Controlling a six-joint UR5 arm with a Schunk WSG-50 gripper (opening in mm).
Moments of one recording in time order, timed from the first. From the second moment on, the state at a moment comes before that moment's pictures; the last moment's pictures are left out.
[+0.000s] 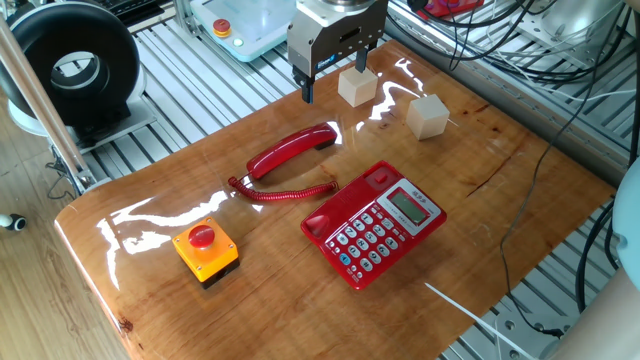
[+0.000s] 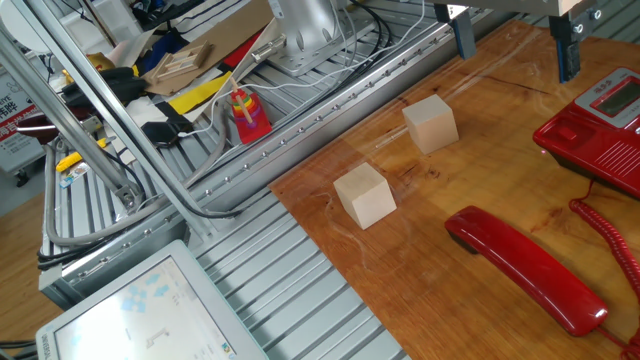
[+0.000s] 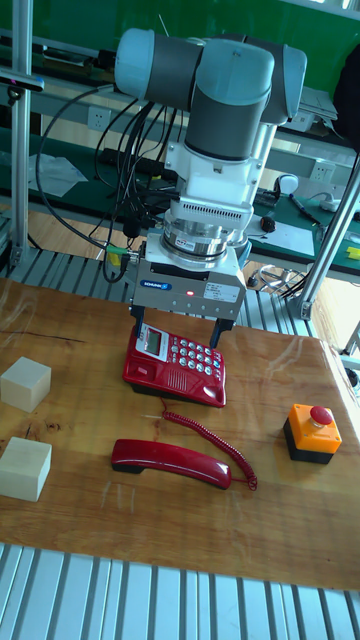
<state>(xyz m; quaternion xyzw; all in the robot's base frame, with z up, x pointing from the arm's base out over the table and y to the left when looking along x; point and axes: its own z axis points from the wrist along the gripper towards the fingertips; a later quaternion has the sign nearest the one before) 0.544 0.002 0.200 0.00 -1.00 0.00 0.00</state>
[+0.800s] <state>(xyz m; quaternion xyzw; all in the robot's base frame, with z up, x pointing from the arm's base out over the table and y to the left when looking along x) 0.579 0.026 0.198 -0.02 -1.00 -0.05 -0.07</state>
